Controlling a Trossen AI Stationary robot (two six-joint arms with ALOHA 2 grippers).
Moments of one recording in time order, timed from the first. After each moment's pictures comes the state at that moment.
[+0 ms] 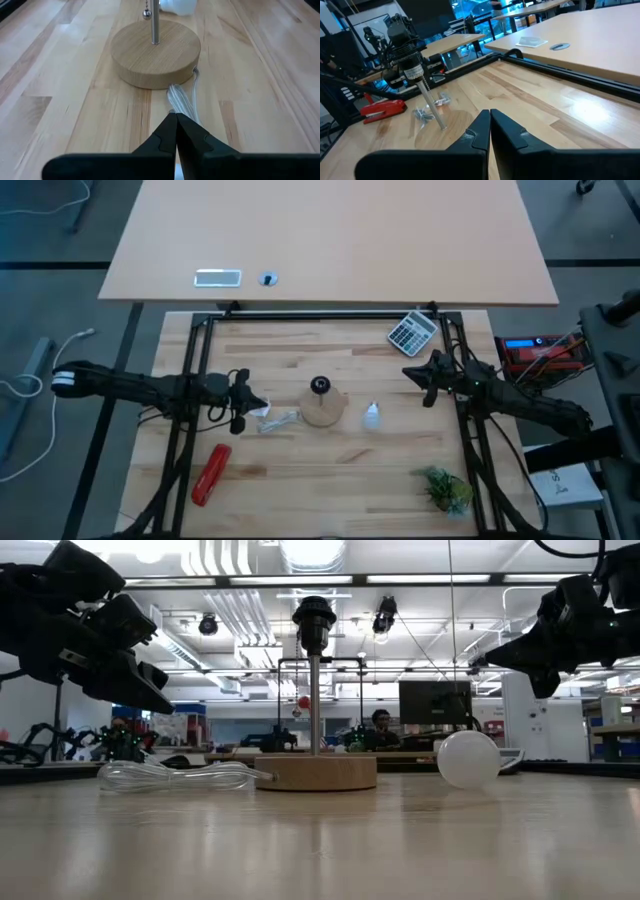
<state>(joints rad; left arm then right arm) 0.01 0.72 0.18 0.02 0.00 -0.02 -0.33 0.08 0.03 0.01 -0.05 0.33</state>
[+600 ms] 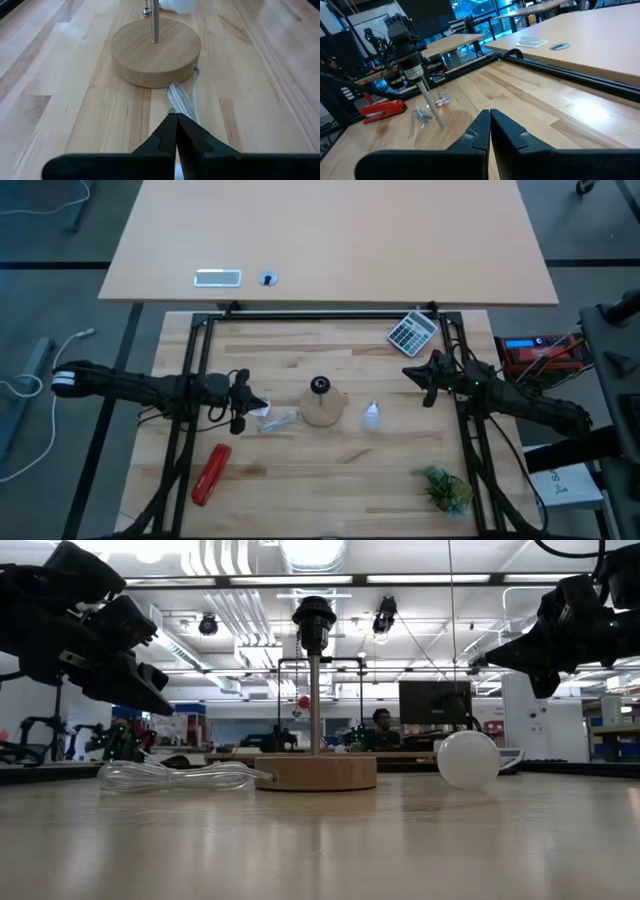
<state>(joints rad) 0.01 0.73 0.18 0.02 0.00 -0.02 -0.33 0.08 0.03 0.01 -0.05 0.33</state>
